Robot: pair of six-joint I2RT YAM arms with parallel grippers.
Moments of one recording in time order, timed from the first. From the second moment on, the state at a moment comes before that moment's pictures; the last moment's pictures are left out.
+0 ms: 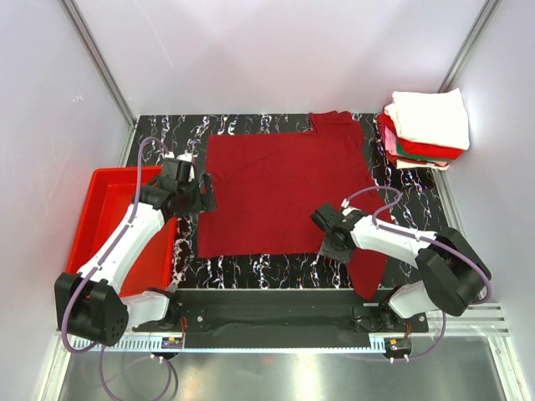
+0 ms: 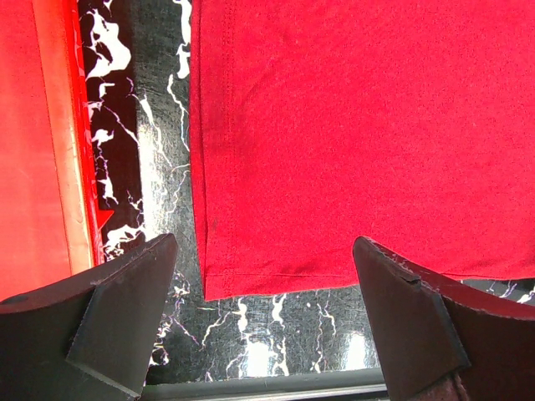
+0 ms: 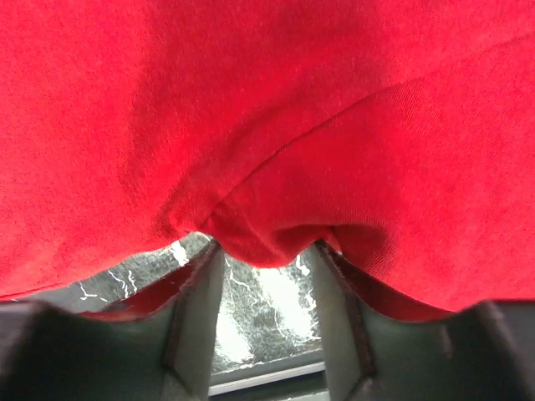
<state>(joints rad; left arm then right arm) -0.27 1.20 0.97 -0.71 -0.04 -0.40 0.72 1.44 0.74 -0.69 0.27 1.09</state>
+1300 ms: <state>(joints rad) -0.27 1.20 0.97 -0.71 -0.04 -0.39 0.84 1.43 0.87 -0.82 -0.06 0.97</state>
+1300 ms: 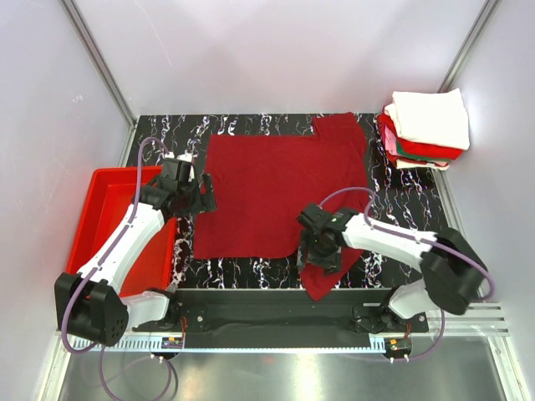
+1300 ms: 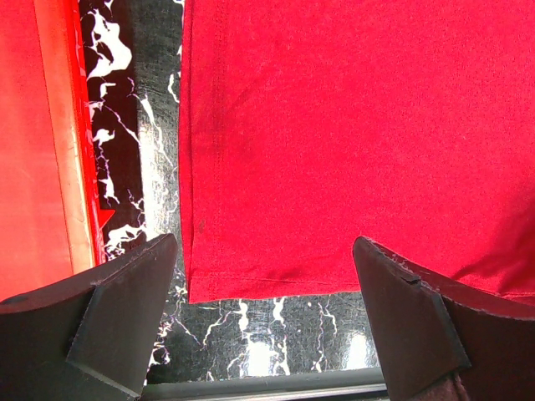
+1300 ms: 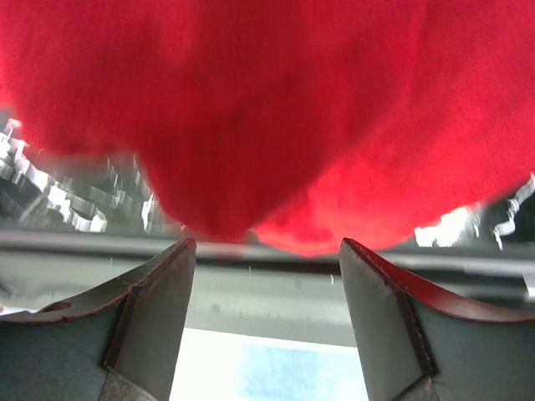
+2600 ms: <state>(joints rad) -0.27 1.20 0.97 -0.71 -0.03 -0.39 0.38 1.22 0.81 -0.80 0.17 1.11</state>
